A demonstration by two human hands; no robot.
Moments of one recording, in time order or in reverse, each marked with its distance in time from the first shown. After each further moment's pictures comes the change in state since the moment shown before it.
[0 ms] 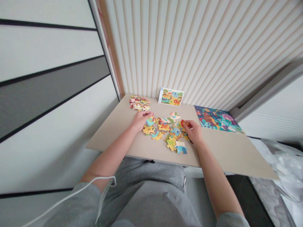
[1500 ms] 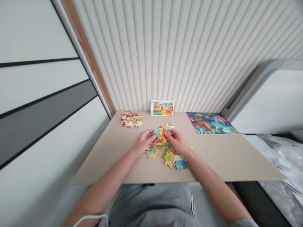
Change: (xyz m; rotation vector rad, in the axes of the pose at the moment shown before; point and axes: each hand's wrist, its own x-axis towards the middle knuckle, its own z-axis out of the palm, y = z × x) left_hand -0.033 0.015 0.041 0.023 -0.359 -0.083; right_hand 0.008 -0.064 0.044 0.687 -0.176 0.195
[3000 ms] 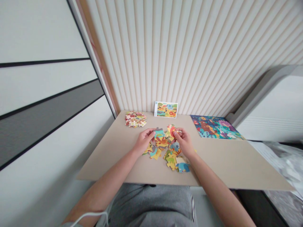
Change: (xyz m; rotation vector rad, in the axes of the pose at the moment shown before) left_hand 0.002 -0.002 -0.008 0.026 0.188 0.116; right_hand 0.001 -0.015 -0.003 0.177 0.135 0.046
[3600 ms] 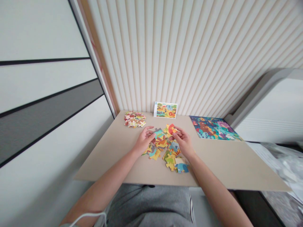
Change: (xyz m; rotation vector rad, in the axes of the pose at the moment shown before) left_hand -0.003 0.005 0.005 -0.068 -0.014 -0.052; right_hand 0.001 0.003 -0.003 0.077 0.012 -0.014
